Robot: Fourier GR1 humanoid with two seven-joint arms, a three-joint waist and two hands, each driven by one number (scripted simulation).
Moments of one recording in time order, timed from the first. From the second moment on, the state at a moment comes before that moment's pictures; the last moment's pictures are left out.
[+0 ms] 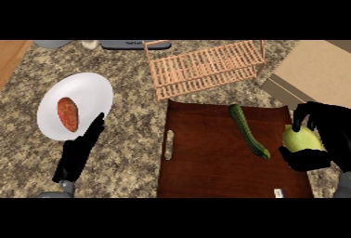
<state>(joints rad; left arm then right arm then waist) 0.00 0.17 -0.04 -1.38 -0.09 -0.08 0.05 -0.15 -0.38 0.06 -1.96 0.88 0.41 0.52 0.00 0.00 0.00</state>
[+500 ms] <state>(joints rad) -0.02 0.17 -0.03 -1.39 -0.09 -0.09 0.07 -0.50 -0.33 -0.13 -2.00 0.72 0.45 0.67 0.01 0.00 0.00</state>
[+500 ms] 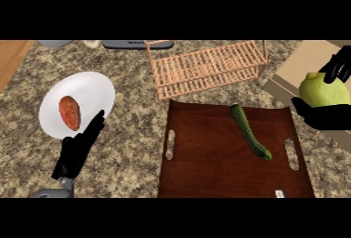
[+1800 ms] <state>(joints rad) -0.05 0.14 -0.05 -1.38 -0.12 -0.11 0.07 -1.26 -0.33 -0.13 -0.72 0.91 0.05 0.36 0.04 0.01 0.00</state>
